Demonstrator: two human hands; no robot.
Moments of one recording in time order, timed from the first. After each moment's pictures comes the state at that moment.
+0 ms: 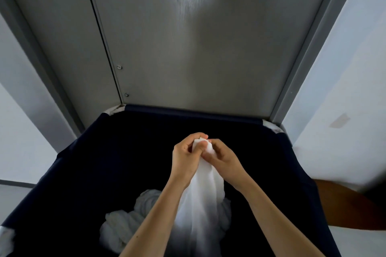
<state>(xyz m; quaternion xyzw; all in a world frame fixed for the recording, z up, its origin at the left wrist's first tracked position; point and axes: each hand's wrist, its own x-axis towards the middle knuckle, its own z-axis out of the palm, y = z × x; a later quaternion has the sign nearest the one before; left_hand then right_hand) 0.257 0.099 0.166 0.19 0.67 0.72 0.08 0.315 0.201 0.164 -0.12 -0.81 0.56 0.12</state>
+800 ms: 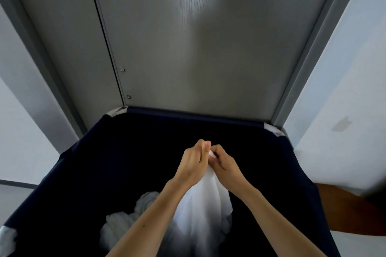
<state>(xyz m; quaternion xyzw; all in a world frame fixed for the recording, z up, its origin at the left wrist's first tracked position) 0.246 0.104 0.153 0.35 0.81 0.48 0.05 0.316 0.205 0.147 -0.09 -0.83 0.53 0.13</state>
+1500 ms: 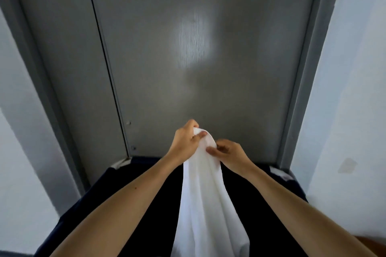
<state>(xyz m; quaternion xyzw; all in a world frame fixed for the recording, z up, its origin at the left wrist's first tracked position) 0.159 0.130 0.279 0.35 0.82 0.45 -0.07 0.240 0.263 0.237 -0.08 -0.85 0.48 0.19</state>
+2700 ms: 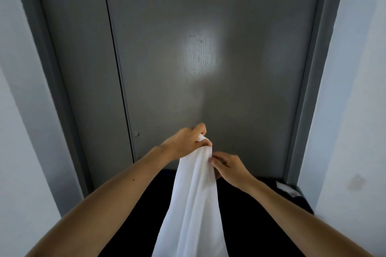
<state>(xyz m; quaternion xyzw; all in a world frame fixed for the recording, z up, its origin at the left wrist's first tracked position) 0.144 0.107 0.344 0.50 0.83 0.23 -0.05 0.238 0.248 0.265 -0.04 -0.85 0.50 0.18</state>
